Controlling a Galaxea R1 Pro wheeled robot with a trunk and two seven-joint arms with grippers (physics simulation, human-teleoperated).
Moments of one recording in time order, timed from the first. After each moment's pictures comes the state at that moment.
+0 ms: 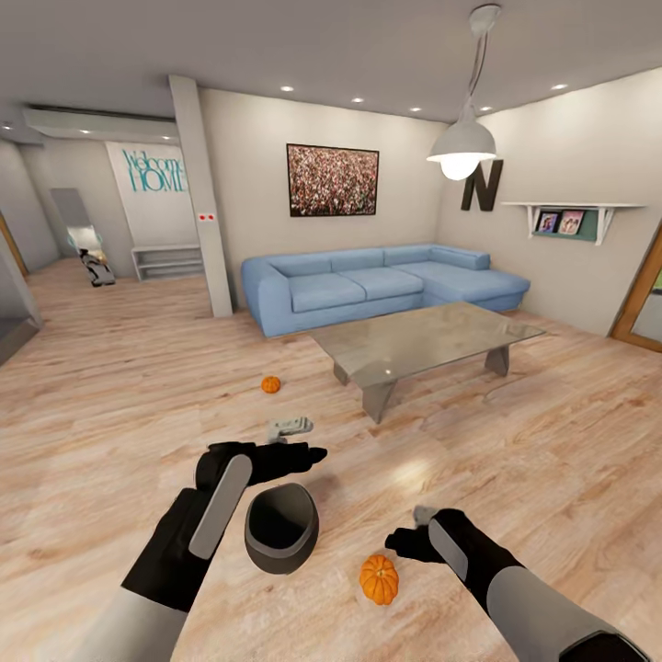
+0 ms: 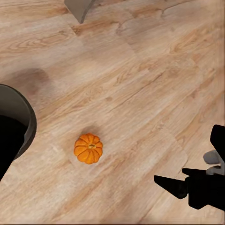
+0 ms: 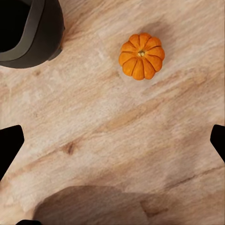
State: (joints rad) left arm -0.56 -0.08 -0.25 -1.37 0.61 0.96 0.22; right arm -0.71 -0.01 0.35 -0.40 -0.55 0.59 -0.05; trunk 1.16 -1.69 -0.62
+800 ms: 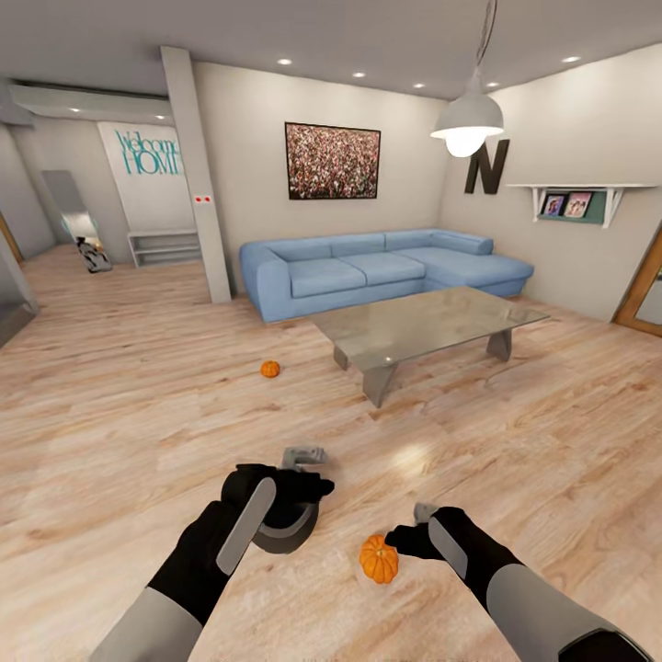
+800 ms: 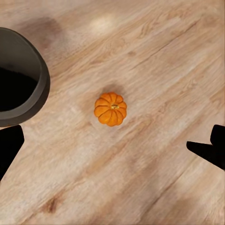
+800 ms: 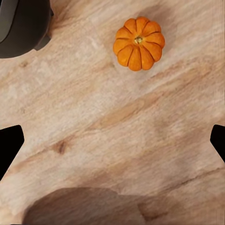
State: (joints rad) left arm -0.57 -0.10 -0.35 -1.17 0.53 0.89 0.22; right arm -0.71 -0.01 0.35 -0.40 -0.55 0.58 -0.06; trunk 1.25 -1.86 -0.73
